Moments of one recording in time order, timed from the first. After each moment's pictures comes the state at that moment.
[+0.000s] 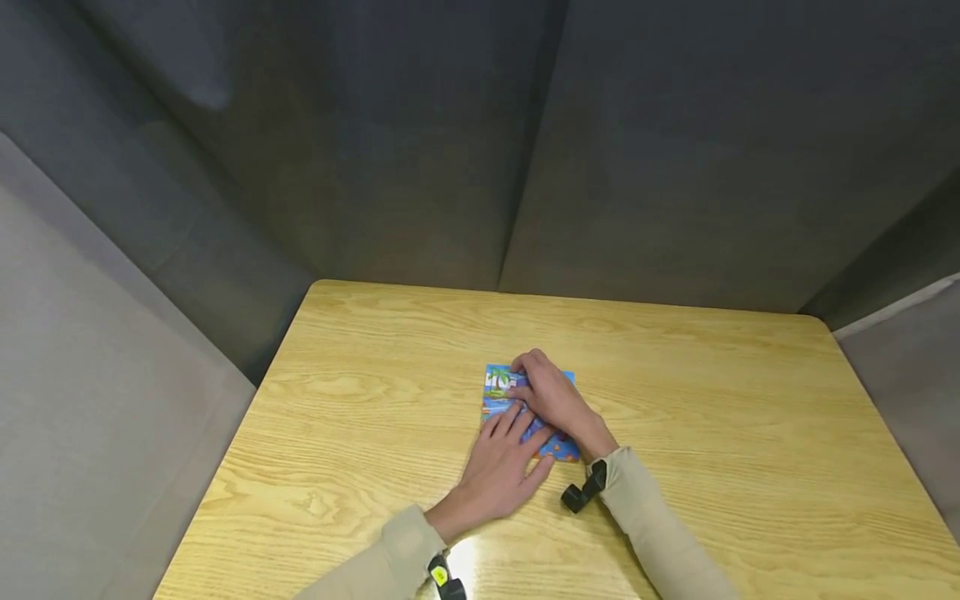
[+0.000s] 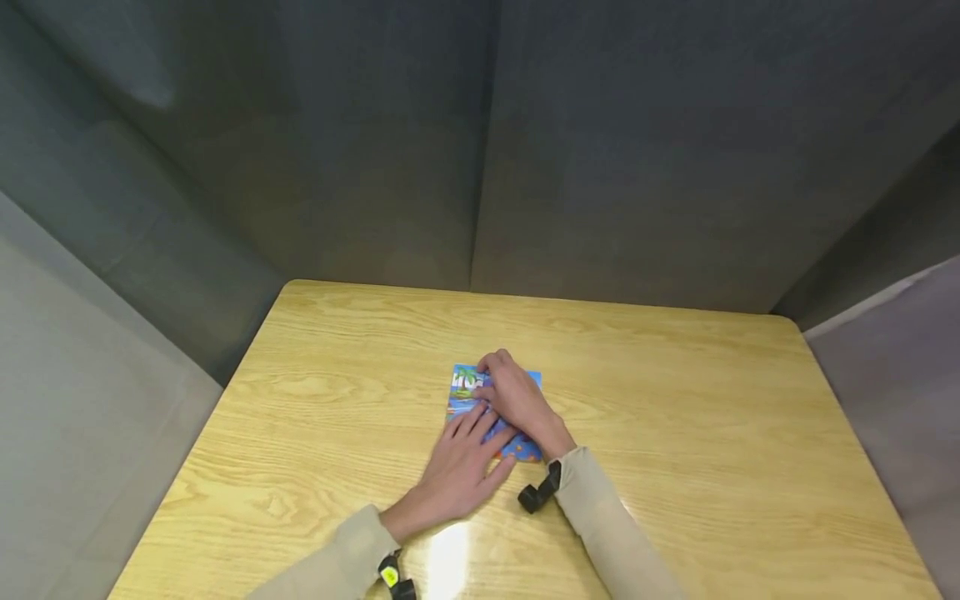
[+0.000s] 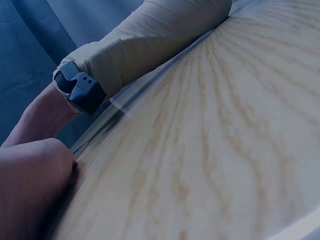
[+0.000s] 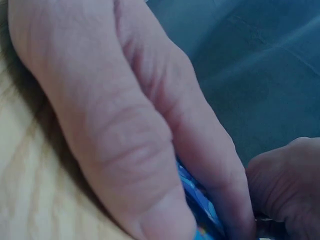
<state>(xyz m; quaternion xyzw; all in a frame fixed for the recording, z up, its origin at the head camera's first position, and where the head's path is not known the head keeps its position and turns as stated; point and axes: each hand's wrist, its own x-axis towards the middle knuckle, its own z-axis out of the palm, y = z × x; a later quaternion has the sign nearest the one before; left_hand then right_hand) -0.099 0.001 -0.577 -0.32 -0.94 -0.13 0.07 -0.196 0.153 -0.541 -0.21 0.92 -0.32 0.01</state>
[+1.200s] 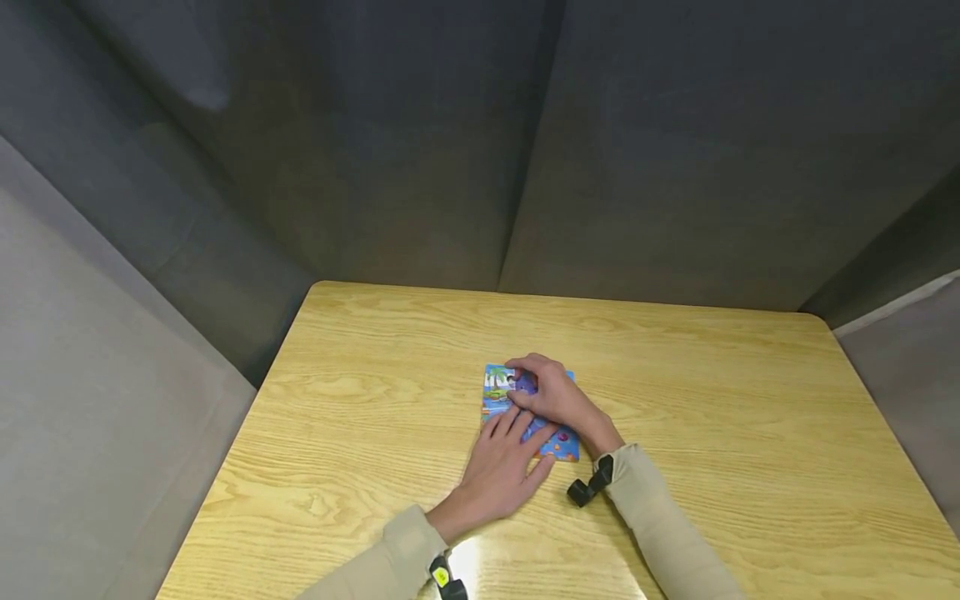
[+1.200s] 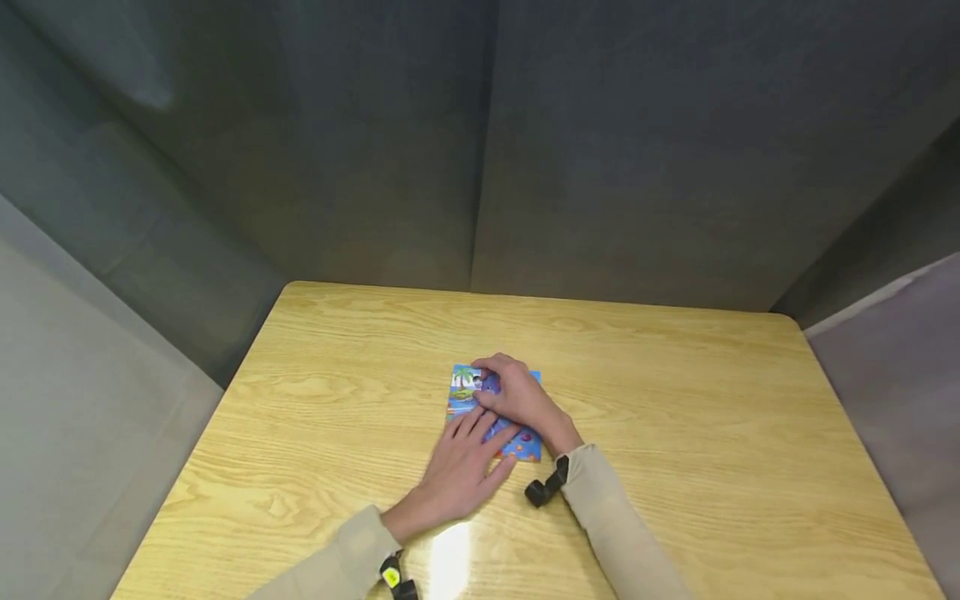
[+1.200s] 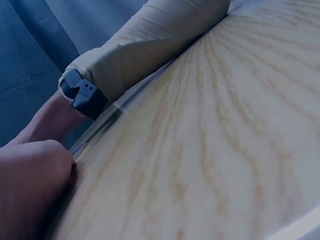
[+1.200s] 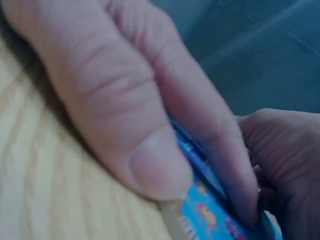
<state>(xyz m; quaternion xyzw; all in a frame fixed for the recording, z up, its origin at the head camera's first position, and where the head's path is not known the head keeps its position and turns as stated) -0.098 -0.002 -0.577 -0.32 -0.94 -0.12 0.06 -0.203 0.161 -0.549 -0.26 0.88 -0.39 0.00</state>
